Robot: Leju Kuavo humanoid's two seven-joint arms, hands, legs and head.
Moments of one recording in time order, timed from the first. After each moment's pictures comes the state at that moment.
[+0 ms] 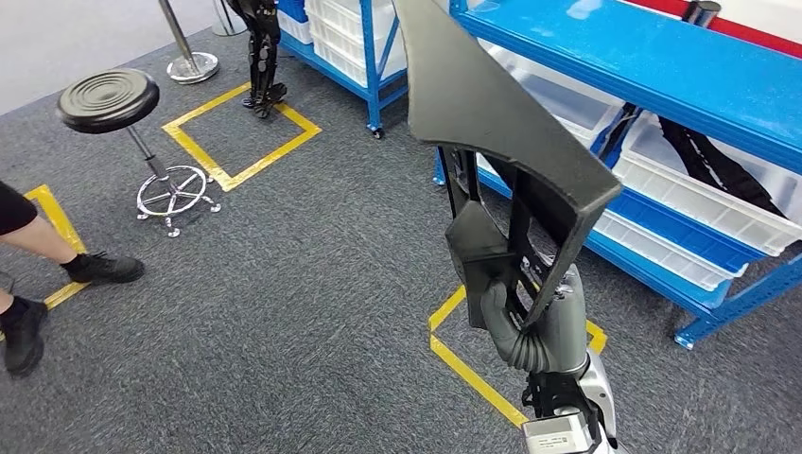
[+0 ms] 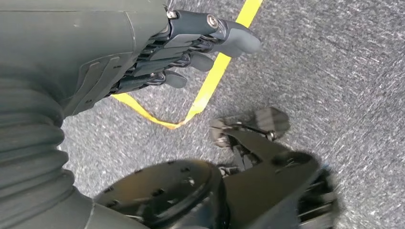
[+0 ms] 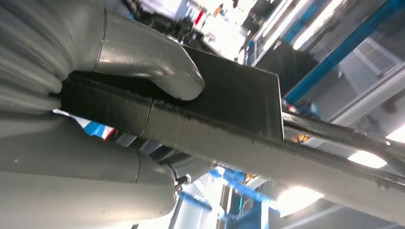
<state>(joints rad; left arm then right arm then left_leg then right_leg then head) -0.04 -0.09 0.82 -0.20 -0.95 0.01 -0.34 -0.01 -0.14 0.49 -1.96 0.37 -0.41 -0.46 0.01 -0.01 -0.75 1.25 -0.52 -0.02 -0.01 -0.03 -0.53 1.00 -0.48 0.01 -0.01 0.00</state>
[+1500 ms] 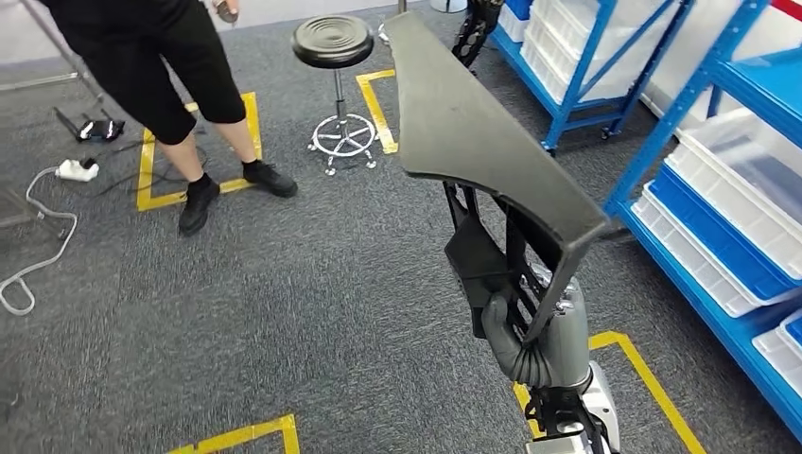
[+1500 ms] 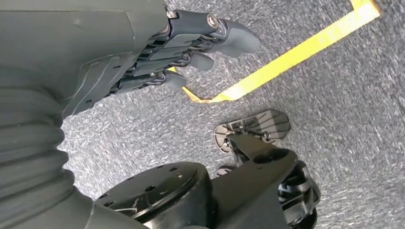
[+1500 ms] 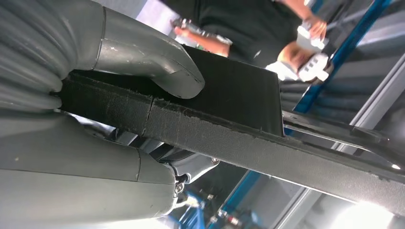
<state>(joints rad) -0.03 -0.08 0.82 -0.20 -0.96 0.01 -0.32 0.02 -0.15 0.49 -1.97 0.38 -0.42 -0.46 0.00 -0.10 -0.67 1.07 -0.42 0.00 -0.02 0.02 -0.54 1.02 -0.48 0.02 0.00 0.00</state>
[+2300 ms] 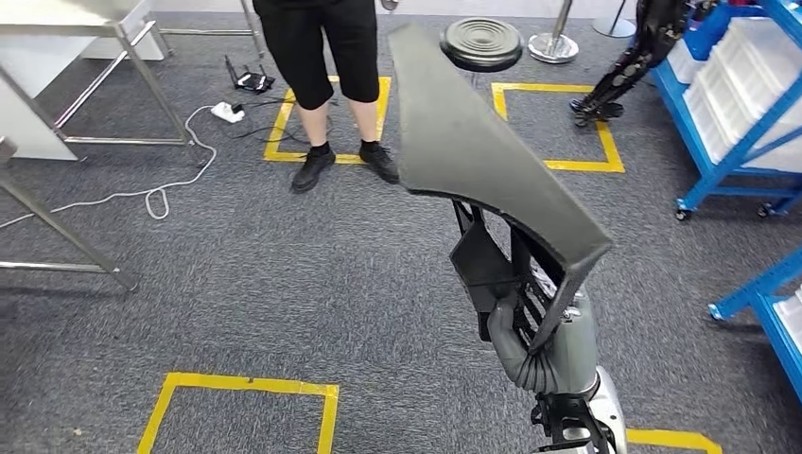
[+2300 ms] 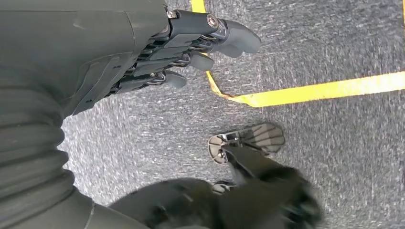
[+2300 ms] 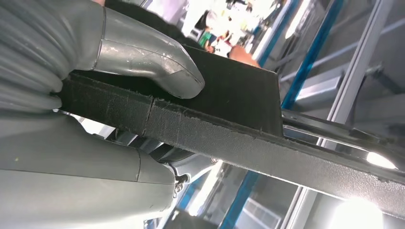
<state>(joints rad) -0.03 -0.08 0.83 -0.20 -0.98 0.06 -0.36 0.07 -0.17 0.48 -2.01 0.40 -0.43 -0.47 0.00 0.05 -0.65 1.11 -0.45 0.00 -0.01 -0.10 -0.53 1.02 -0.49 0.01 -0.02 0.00</state>
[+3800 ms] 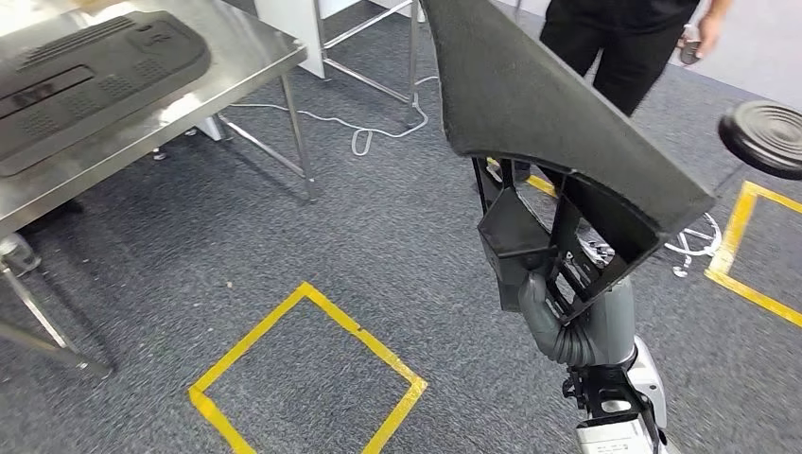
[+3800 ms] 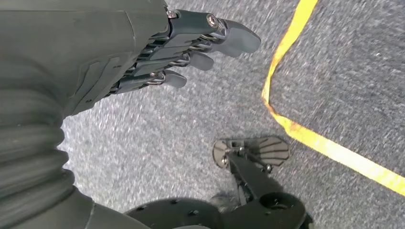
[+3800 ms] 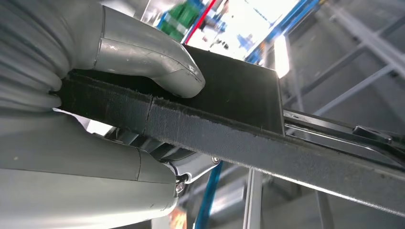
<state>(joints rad) -0.04 -0.09 0.85 -0.20 -1.00 0.06 -0.36 -0.02 -0.25 0.41 -2.06 0.28 -0.31 -0.44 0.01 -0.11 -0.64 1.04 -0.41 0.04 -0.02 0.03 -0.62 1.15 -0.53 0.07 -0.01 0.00</state>
